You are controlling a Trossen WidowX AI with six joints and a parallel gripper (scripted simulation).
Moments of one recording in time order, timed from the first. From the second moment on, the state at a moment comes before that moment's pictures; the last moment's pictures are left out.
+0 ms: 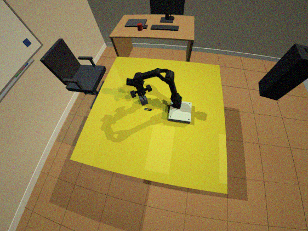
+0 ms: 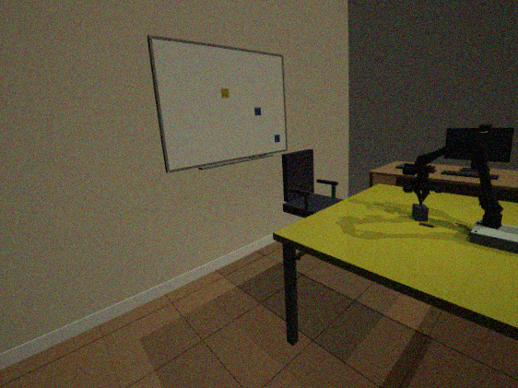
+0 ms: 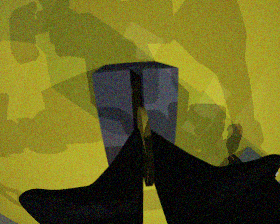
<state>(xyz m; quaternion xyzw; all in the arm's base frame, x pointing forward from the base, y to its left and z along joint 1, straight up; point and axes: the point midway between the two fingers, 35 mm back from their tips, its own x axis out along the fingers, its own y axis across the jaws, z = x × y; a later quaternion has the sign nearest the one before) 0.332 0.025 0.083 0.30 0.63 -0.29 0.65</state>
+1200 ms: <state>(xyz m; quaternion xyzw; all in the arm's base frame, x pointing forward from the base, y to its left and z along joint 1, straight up) 0.327 0.024 0.142 0.30 0.63 -0.29 0.65</state>
